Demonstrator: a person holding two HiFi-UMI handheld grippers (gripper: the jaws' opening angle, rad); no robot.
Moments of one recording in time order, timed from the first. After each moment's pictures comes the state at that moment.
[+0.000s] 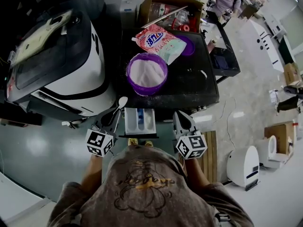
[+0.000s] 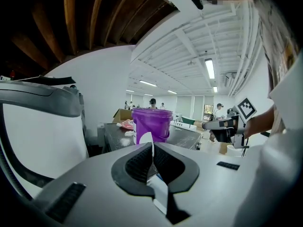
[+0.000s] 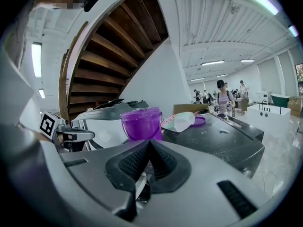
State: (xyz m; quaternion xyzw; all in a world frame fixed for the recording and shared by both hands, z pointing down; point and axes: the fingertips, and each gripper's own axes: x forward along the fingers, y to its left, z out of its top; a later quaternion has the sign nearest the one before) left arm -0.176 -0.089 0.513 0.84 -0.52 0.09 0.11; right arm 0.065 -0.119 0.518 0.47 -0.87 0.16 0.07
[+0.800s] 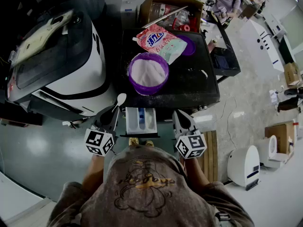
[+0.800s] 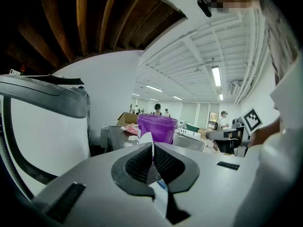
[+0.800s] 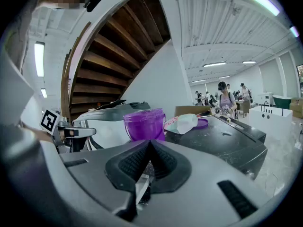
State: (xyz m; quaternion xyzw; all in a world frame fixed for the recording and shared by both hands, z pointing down) left arm -0.186 -0.093 0.497 0.83 -0.55 0.05 0.12; right arm 0.056 -0.117 0.514 0.46 -0.87 0.15 0.07
